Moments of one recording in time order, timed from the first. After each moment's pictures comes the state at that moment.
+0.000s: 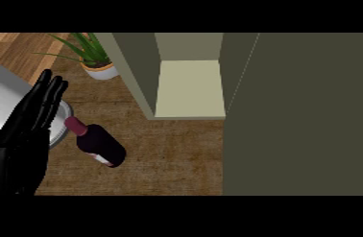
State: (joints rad) left arm 0.00 0.09 -0.02 -2.10 -0.01 0.01 0.01; right arm -0.03 -0.09 -0.03 -2.10 0.01 0.00 -0.01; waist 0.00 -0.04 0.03
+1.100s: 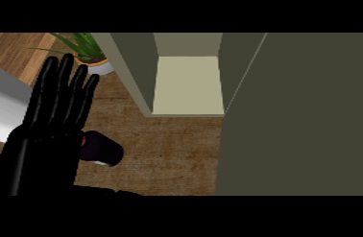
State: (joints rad) left arm -0.15 0.00 -0.24 -2.21 0.05 0.31 0.40; right arm 0.11 -0.09 0.15 -2.43 -0.14 0.11 0.33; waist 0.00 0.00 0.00
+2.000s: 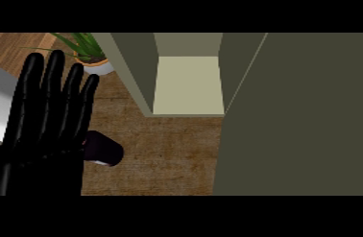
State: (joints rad) left arm -0.30 0.00 -0.41 -2.31 -0.23 0.57 0.68; right arm 0.00 -0.08 0.15 -2.45 -0.11 0.06 0.49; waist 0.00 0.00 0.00
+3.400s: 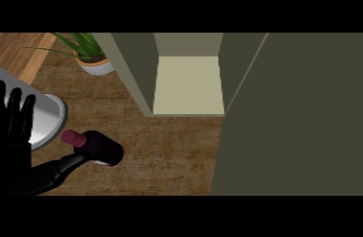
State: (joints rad) left arm 0.04 0.07 -0.01 -2.20 0.05 0.42 0.38; right arm -0.11 -0.07 0.13 -2.47 -0.09 0.04 0.60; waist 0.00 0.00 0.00
